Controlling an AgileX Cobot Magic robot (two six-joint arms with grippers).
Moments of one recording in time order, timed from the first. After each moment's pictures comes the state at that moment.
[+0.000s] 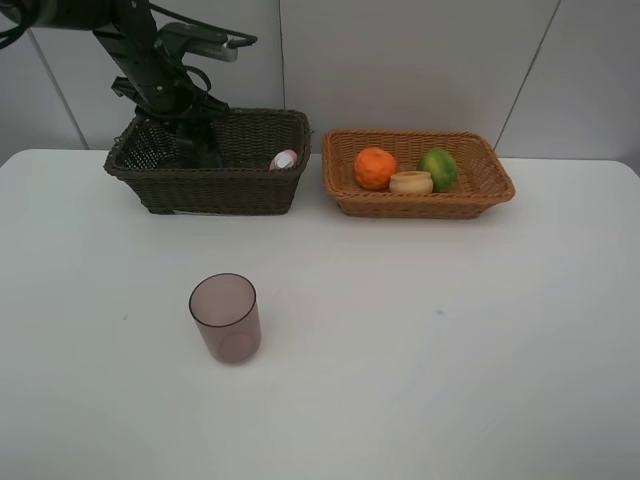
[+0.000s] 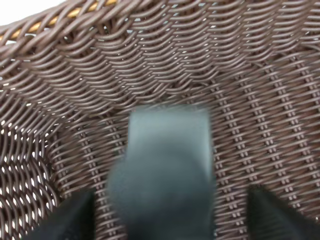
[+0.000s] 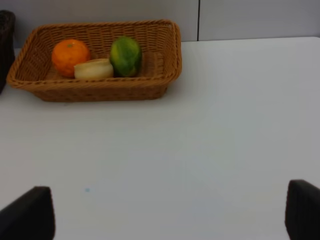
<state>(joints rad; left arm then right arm) -0.22 2.20 -1.77 0.10 0.64 0.01 0.01 0.00 -0.53 -0.02 1.06 0.05</state>
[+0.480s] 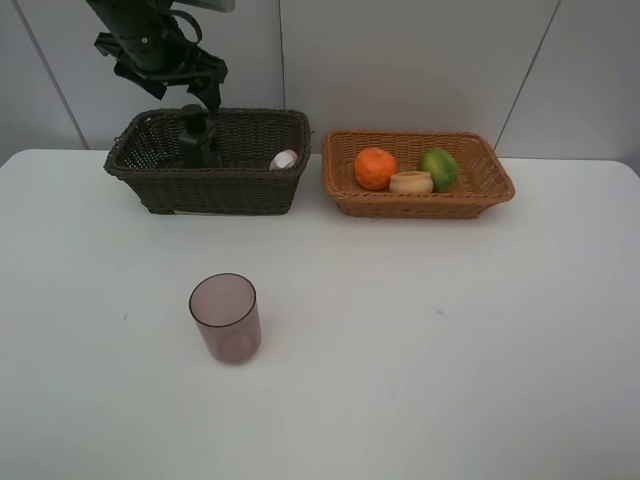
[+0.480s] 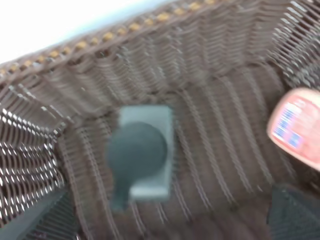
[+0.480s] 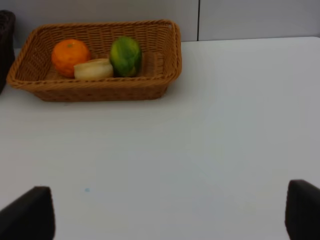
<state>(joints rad) -0.27 2.05 -1.77 0.08 0.78 0.01 0.01 0.00 -0.53 -0.02 1.06 0.05</state>
